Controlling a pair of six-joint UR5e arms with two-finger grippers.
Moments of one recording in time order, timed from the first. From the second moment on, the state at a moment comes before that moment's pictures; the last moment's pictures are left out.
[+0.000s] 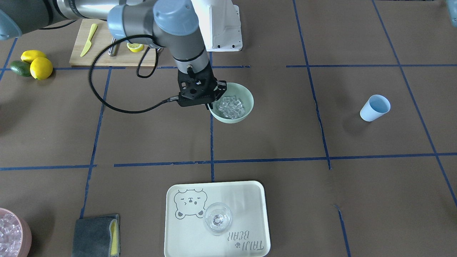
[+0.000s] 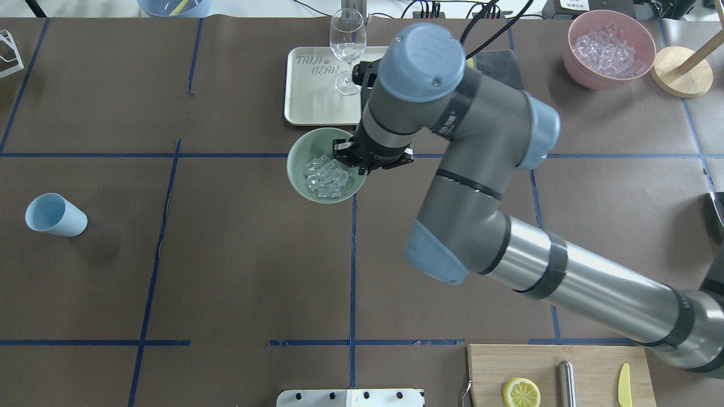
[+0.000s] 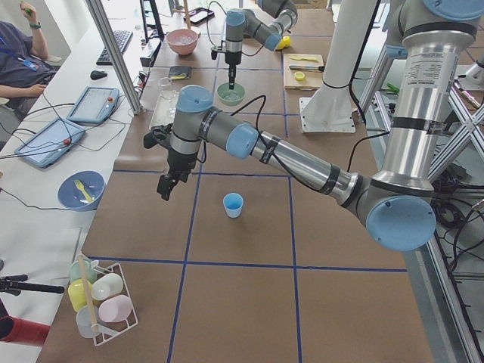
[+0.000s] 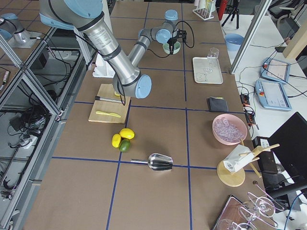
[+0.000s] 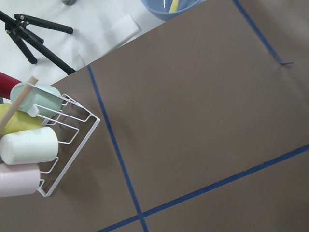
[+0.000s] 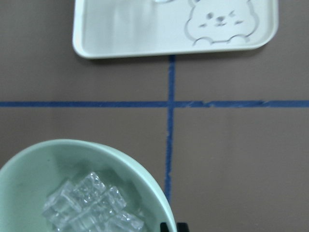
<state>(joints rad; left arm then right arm) -1.47 -1.70 -1.83 -1.61 -2.09 0.05 0.65 -0.81 1.74 -1.61 1.98 1.17</state>
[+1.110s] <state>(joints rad) -1.54 -1.66 -1.73 -1.54 -2.27 0.07 1.17 -1.39 1.81 -1.48 2.22 0.59</state>
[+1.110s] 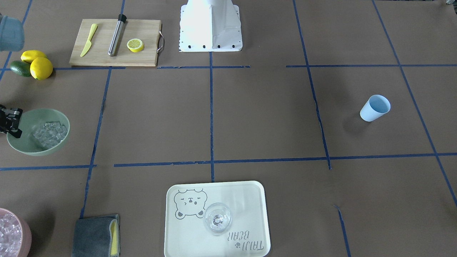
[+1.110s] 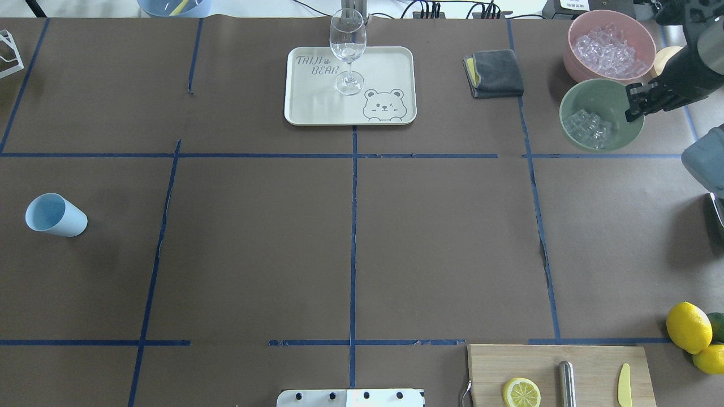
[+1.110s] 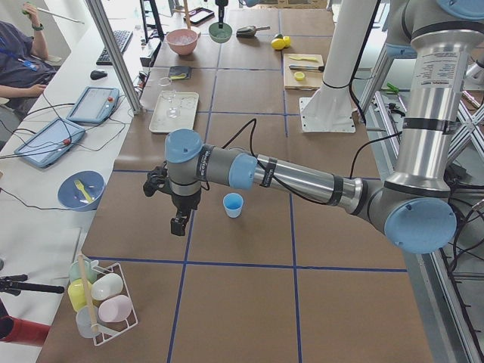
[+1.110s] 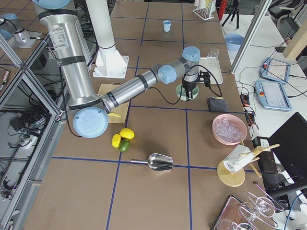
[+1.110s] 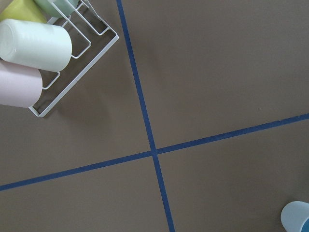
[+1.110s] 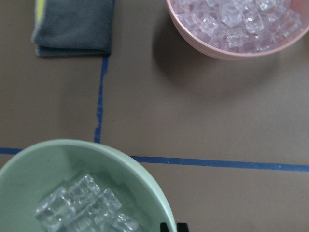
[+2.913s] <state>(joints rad) -1.54 -1.66 -1.73 -1.55 -2.27 0.07 1.12 -1.64 1.56 -1.03 2.44 0.72</state>
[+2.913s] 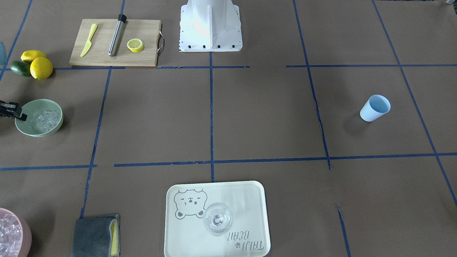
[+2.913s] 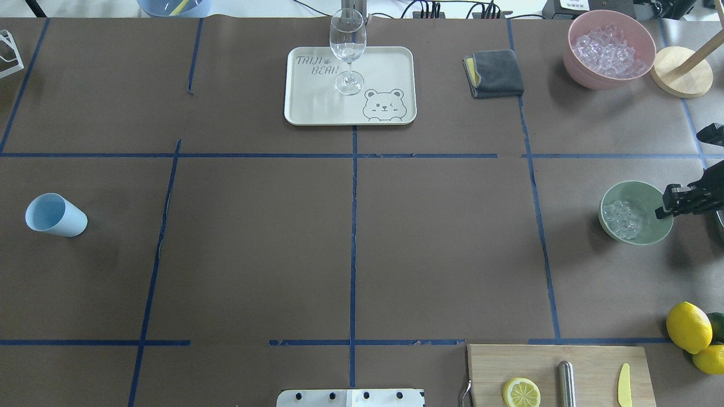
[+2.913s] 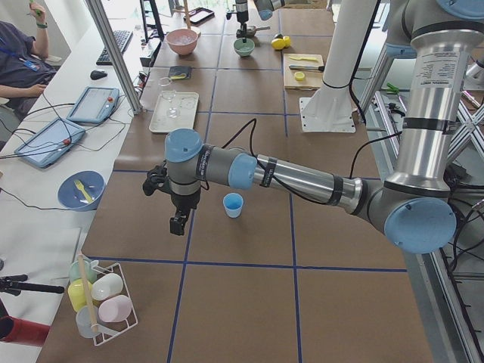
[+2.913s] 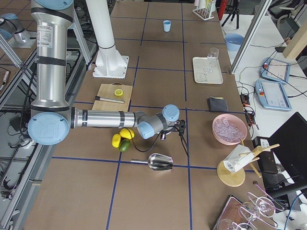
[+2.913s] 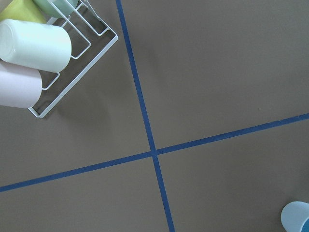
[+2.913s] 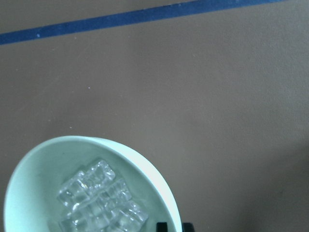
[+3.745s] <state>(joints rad) -1.54 -1.66 -1.73 -1.55 -2.27 0.07 1.22 -1.64 1.58 -1.04 2.30 0.49</state>
